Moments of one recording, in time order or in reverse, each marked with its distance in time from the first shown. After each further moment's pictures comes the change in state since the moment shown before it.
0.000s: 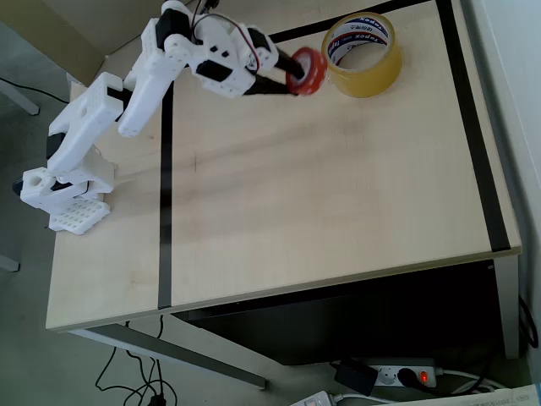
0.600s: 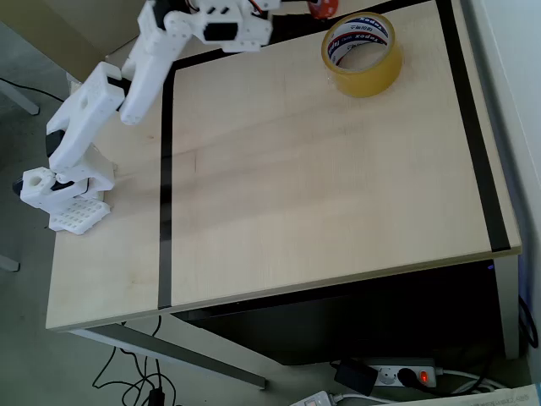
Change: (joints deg) arm -5.5 -2.7 -0.1 -27.0 0.1
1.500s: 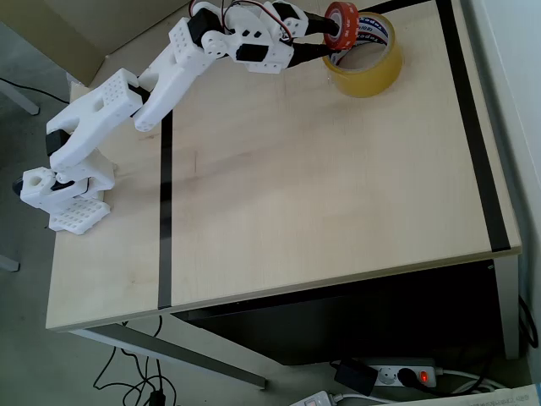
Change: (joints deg) arm -1.6 -9.6 0.1 -1.2 0.0
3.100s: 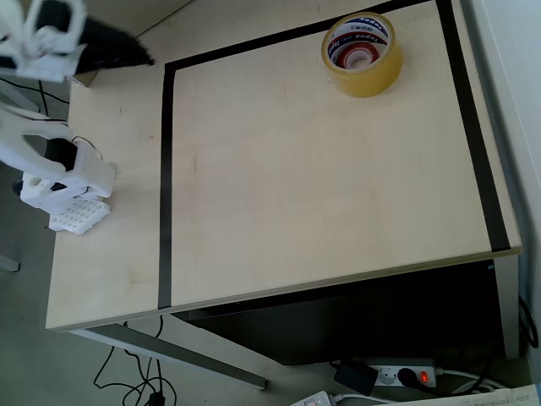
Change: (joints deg) arm 19.9 107.0 84.3 8.0 11.7
